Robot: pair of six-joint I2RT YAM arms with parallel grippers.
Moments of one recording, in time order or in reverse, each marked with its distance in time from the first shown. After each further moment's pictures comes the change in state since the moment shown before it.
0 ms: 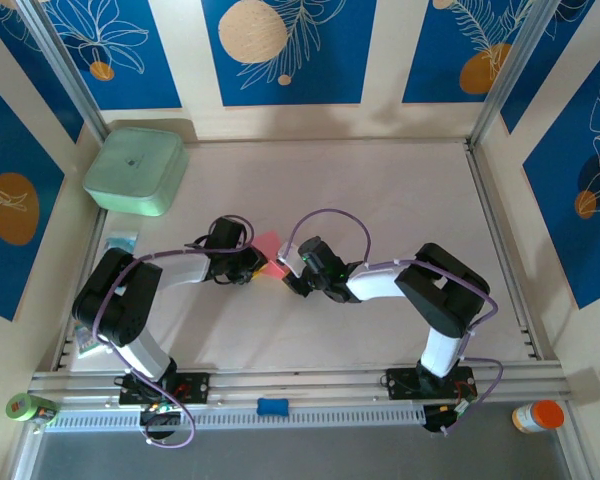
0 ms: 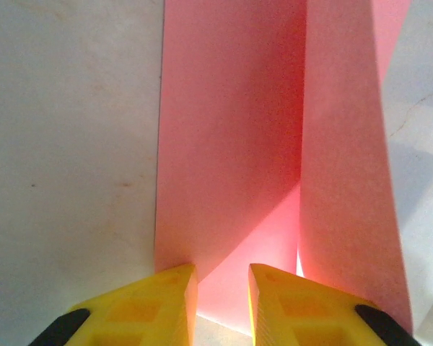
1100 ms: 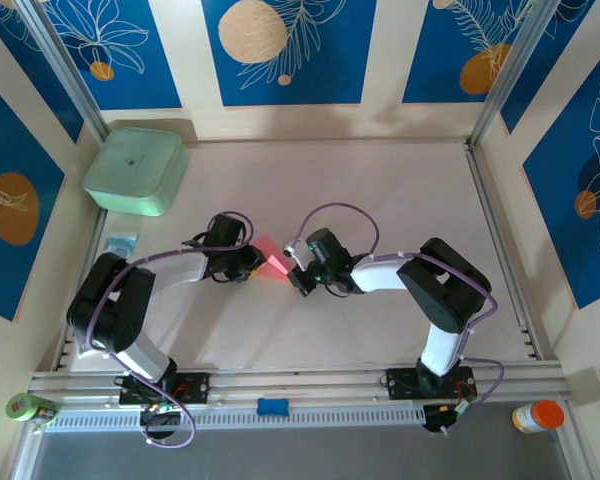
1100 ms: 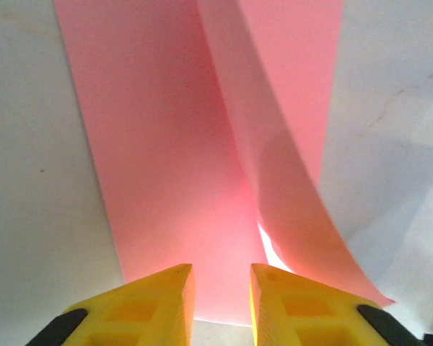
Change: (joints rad) left arm -0.002 -0.050 0.025 -0.075 -0.024 0.053; right arm -0.095 0.011 0.027 -0.063 -0.227 0.138
